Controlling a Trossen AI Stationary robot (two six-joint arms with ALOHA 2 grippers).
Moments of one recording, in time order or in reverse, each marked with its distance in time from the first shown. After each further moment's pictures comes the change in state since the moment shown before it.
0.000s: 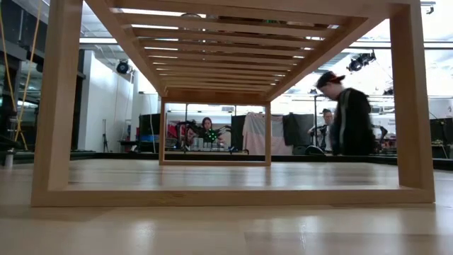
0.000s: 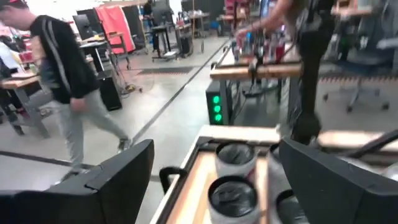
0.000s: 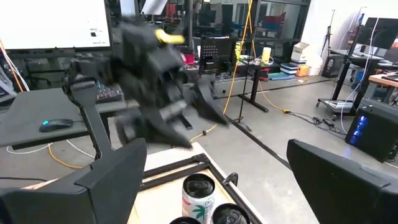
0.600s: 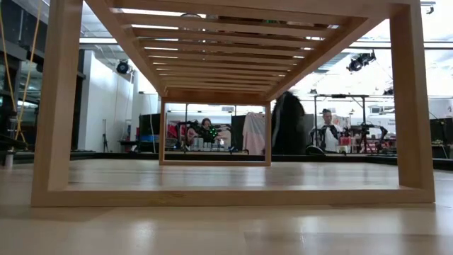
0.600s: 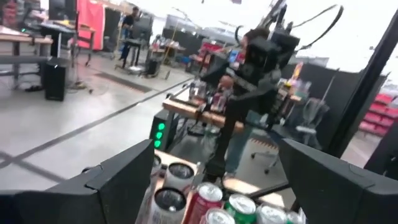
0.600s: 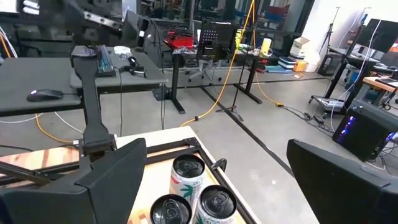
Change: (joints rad) left arm -0.374 -0.321 0.095 -0.267 -0.260 -0.419; right arm -0.003 0.000 0.001 -0.082 0.000 -0.052
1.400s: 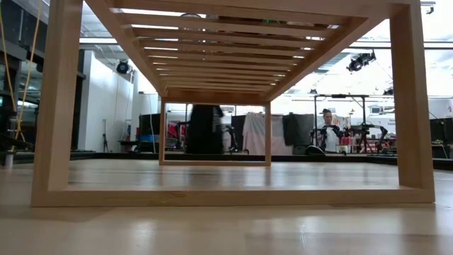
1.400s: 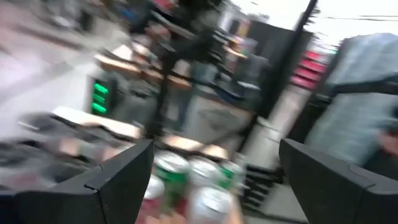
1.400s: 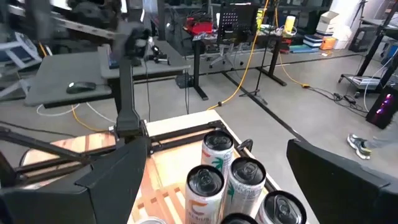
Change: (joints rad) left arm -0.258 0.122 0.001 0.012 0.015 -0.055; right arm 0.075 -0.040 0.000 -0.127 -0.015 0.151
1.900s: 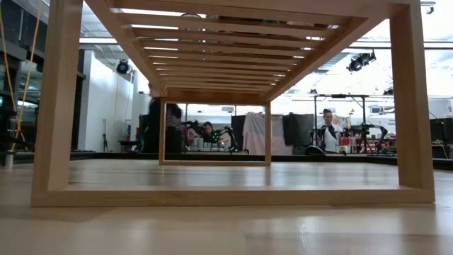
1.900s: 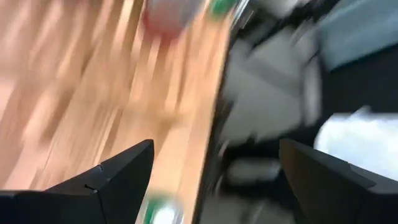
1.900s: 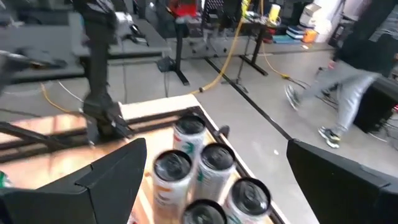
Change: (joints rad) left arm -0.459 0.306 0.301 -0.725 -0.062 -0.677; right arm -0.067 0.001 0.000 -0.074 0.001 -0.045
